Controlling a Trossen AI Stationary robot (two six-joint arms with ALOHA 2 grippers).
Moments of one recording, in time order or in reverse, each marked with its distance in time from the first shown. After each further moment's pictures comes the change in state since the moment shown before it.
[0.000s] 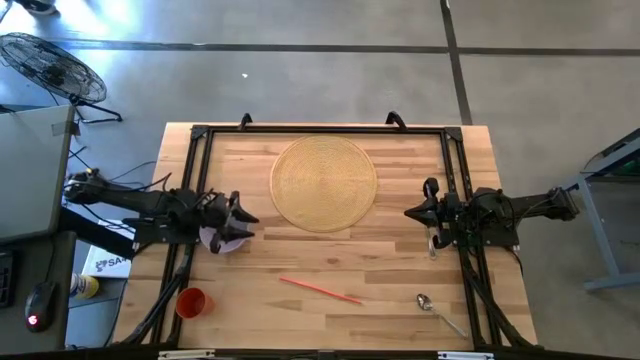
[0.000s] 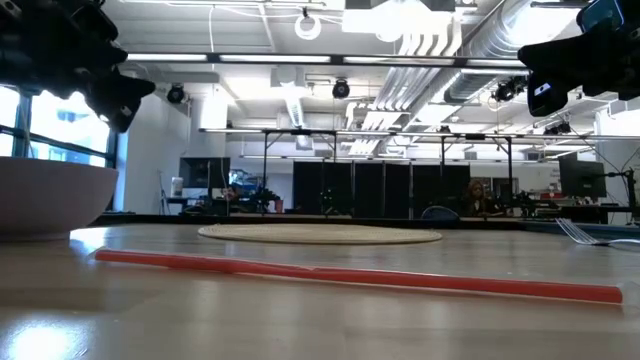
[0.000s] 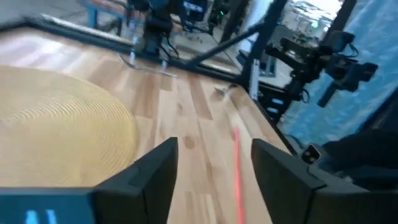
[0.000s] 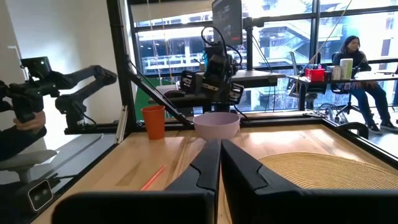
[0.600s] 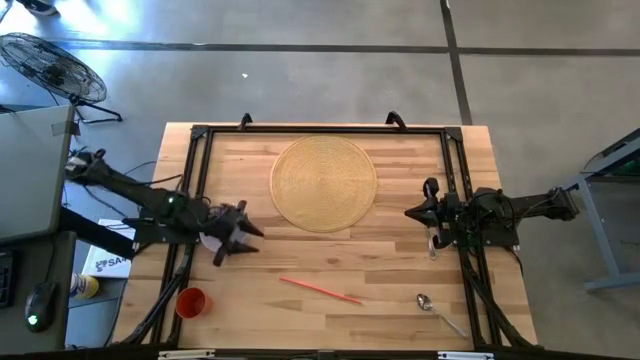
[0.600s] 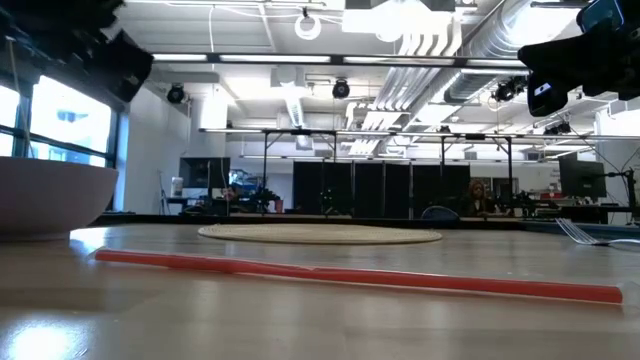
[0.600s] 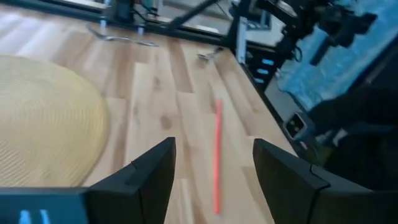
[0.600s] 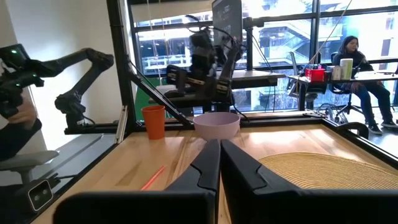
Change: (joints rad) left arm -0.212 0.342 0.235 -0.067 -0.104 0.031; right arm 0.000 0.000 0.000 0.000 0.000 0.000
